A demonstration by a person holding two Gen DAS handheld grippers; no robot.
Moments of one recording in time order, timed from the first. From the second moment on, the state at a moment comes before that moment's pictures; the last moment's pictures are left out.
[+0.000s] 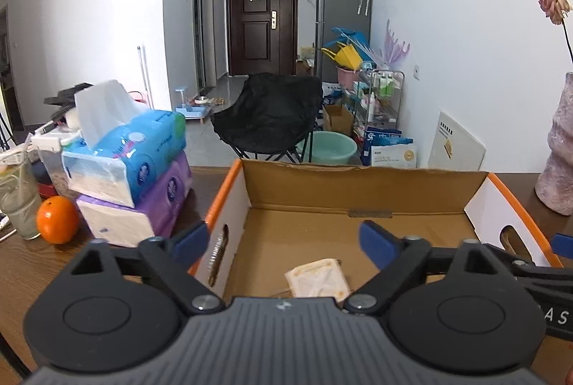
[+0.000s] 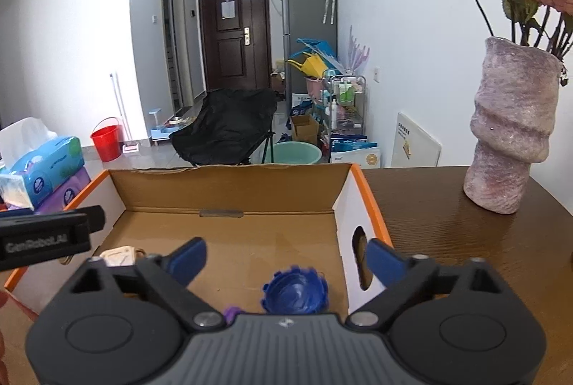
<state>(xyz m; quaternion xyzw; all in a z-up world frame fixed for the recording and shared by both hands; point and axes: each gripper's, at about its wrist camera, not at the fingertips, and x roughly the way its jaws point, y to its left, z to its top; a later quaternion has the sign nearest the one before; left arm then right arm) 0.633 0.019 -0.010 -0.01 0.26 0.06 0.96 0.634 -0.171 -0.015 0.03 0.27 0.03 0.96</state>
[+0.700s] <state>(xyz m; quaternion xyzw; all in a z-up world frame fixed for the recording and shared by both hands) 0.630 0.022 -0.006 -0.01 0.26 0.07 0.96 0.630 -0.171 -0.011 0.04 0.28 0.02 0.96</state>
